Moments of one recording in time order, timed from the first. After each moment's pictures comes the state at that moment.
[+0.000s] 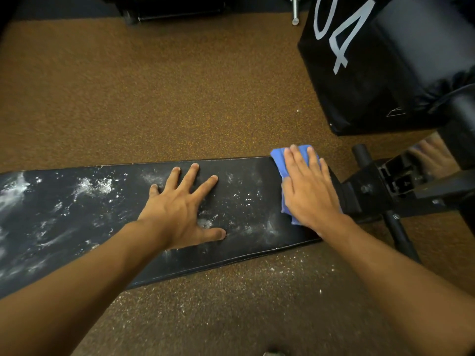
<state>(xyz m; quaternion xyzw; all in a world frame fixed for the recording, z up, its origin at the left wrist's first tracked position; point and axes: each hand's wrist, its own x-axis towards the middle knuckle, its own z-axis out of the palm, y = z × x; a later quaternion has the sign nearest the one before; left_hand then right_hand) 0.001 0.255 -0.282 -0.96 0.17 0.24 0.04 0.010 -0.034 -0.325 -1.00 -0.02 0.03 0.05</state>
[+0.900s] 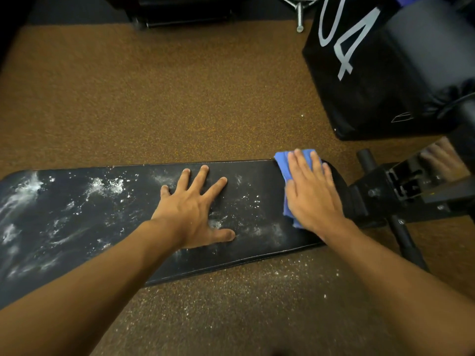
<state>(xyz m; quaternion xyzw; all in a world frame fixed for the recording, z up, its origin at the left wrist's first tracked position) 0.002 0.254 -0.283 -0.96 0.16 0.24 0.03 0.009 -0.020 -0.325 -1.00 -0.01 0.04 0.04</state>
